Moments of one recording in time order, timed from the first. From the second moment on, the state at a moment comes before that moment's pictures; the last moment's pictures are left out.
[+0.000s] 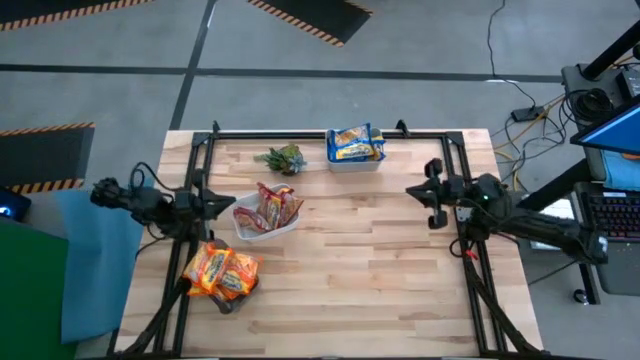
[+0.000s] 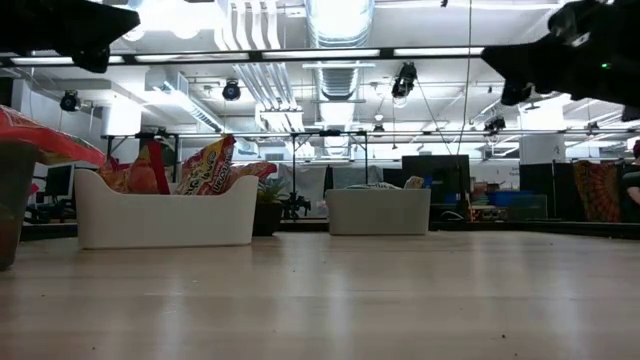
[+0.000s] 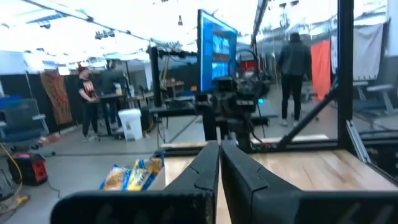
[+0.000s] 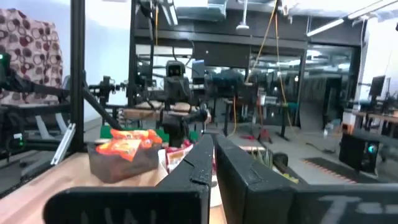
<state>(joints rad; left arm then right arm) -0.39 0.01 0.22 0.01 -0.54 0.21 -0.47 0.35 0.01 0.71 -0.47 0.02</state>
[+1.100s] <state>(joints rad) -0.38 0.02 0.03 0.19 -0.85 0.25 -0.47 0.12 0.01 0.07 -0.47 -0.04</state>
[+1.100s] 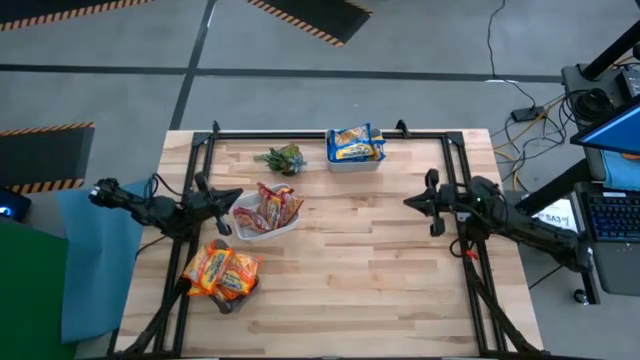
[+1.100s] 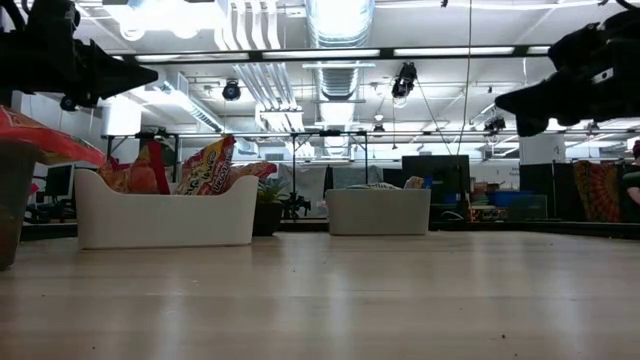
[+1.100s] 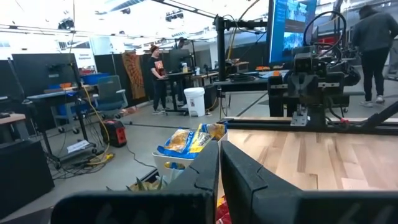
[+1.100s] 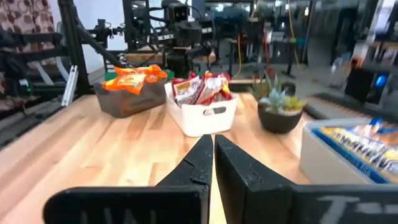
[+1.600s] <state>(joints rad) -0.38 0.02 0.03 0.19 -0.85 0.25 -0.47 0.15 0.02 0.06 -0.47 0.05</state>
